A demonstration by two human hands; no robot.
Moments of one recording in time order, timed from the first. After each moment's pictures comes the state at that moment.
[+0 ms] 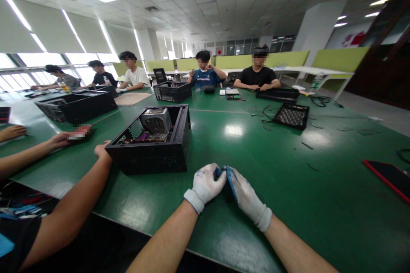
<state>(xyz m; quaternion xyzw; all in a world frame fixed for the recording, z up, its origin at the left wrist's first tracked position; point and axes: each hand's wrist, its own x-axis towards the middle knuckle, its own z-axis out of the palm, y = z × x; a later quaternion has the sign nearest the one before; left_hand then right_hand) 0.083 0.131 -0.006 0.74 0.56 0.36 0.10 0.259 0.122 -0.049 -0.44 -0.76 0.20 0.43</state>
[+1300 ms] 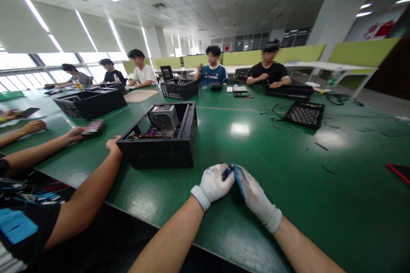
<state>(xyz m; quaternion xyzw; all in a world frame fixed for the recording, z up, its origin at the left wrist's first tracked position) 0.082 0.129 -0.004 0.78 0.50 0.35 0.13 0.267 0.119 -0.044 -0.41 -0.80 0.16 0.41</state>
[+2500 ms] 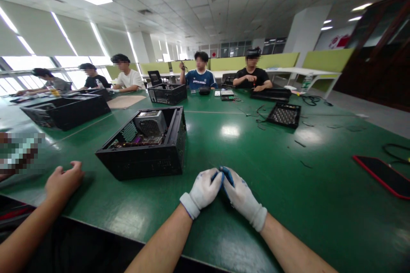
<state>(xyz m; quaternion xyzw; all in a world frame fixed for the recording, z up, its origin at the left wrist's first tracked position) 0.080 0.129 -0.004 0.78 0.43 0.38 0.23 0.246 0.118 -0.028 -0.52 -0.71 0.22 0.43</state>
